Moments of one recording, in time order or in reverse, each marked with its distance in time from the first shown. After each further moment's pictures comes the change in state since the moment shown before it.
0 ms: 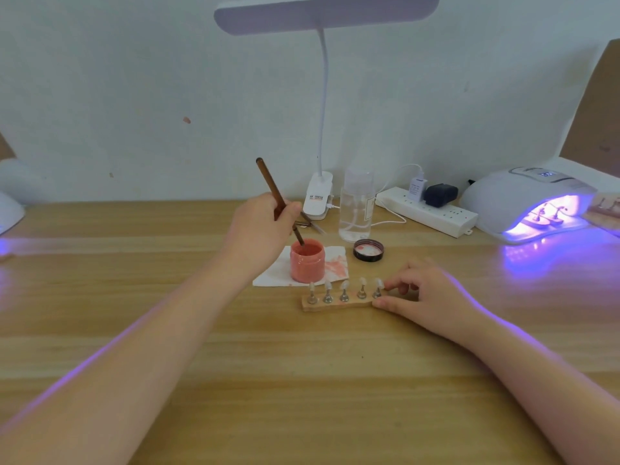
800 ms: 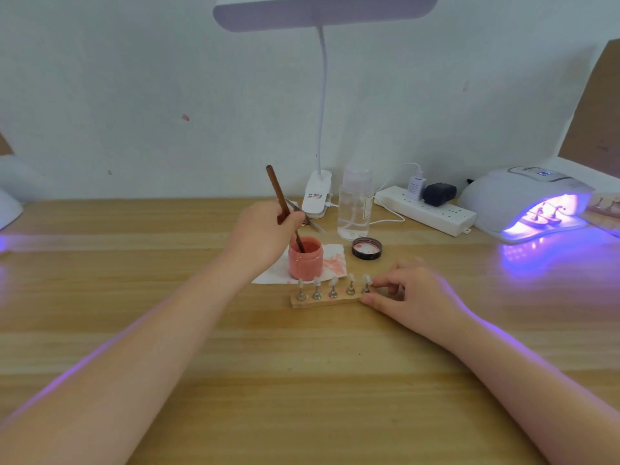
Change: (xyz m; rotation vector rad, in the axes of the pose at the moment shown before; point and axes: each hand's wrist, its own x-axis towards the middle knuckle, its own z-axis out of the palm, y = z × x) left_hand 0.009 -0.013 0.012 0.107 -0.058 -0.030; right_hand 0.000 -0.013 0.011 -0.034 0.067 0.022
